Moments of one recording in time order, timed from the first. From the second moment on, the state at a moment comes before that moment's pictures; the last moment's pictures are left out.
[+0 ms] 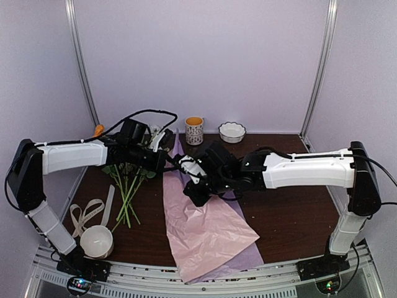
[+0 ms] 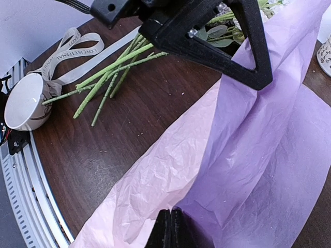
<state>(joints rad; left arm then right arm) -0.57 1.63 1.14 -0.20 0.54 -0.28 1.11 1.78 1.40 -0.36 0.05 0.18</state>
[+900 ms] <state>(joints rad) -0.44 1.45 1.14 -0.72 0.55 0.24 0.66 1.87 1.17 -0.42 -0.20 0.48</state>
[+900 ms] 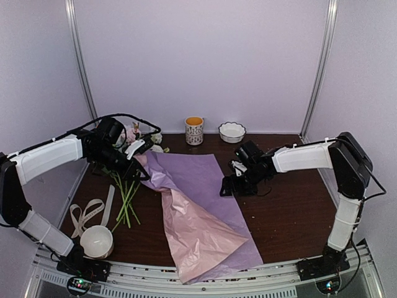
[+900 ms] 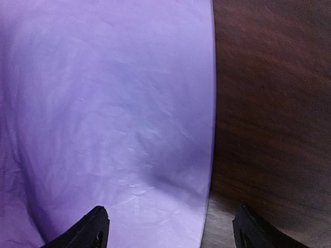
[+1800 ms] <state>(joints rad) -0.38 1.41 1.13 -0.76 0.47 0.30 0.69 1.98 1.16 0.03 -0.61 0.76</state>
